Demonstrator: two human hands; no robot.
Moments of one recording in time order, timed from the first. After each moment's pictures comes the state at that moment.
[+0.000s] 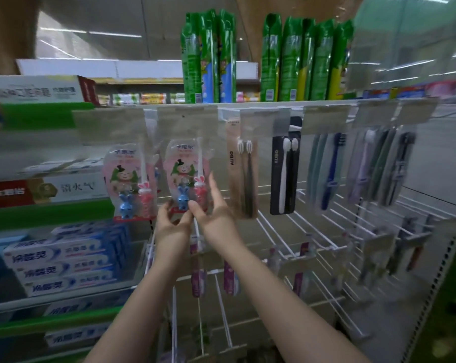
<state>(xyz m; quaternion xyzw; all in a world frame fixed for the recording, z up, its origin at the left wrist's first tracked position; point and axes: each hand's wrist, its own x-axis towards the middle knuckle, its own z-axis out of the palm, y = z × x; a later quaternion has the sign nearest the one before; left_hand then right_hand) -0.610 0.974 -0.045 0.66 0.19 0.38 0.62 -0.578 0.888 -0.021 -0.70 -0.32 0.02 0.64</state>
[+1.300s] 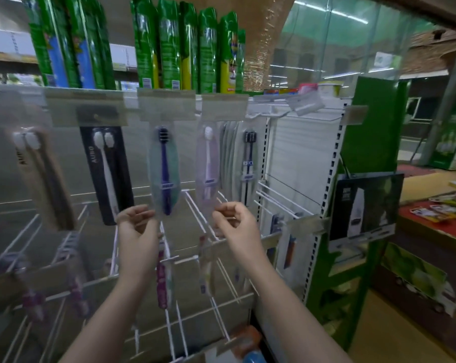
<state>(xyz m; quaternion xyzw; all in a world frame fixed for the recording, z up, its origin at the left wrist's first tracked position) -0.487 0.700 -0.062 0.62 0.10 0.42 0.66 -0.434 0.545 -0.057 -0.71 -0.22 -0.09 0.67</state>
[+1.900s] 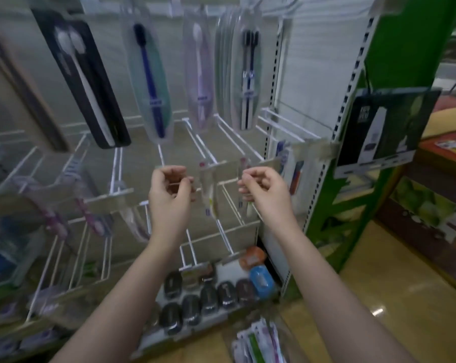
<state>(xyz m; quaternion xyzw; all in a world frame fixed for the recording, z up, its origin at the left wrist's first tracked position) -0.513 0.638 -0.116 0.69 0.10 0.36 0.62 -0.455 0.488 -0.122 -0.68 -0.14 -0.04 0.72</state>
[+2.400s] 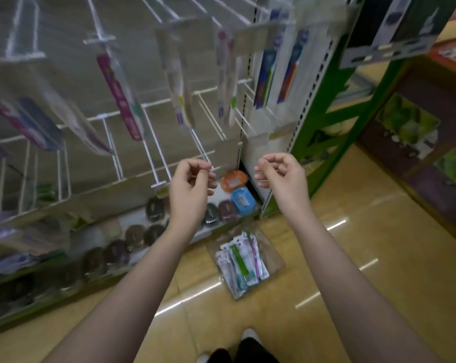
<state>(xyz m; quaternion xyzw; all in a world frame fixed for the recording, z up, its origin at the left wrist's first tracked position) -0.543 0.581 -0.283 0.70 0.13 0.19 0.67 -0.501 0.426 -0.273 -0.72 0.01 -0.01 0.69</state>
